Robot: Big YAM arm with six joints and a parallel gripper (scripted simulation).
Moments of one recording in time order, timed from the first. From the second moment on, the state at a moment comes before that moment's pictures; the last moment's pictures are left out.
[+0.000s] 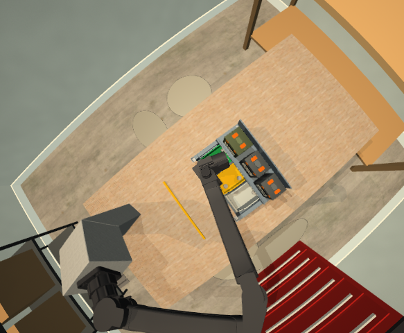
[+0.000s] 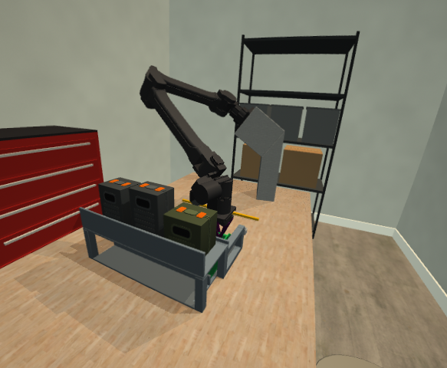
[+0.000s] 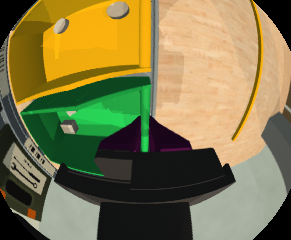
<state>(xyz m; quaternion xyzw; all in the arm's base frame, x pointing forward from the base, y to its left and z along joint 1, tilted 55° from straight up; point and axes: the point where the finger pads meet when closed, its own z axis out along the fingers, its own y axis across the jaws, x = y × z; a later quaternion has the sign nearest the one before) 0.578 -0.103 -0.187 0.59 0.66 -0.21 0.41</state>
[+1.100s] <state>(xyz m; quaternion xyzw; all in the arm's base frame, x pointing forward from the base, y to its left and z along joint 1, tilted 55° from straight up) 0.574 -0.101 -0.186 0.59 0.66 -0.22 0.41</state>
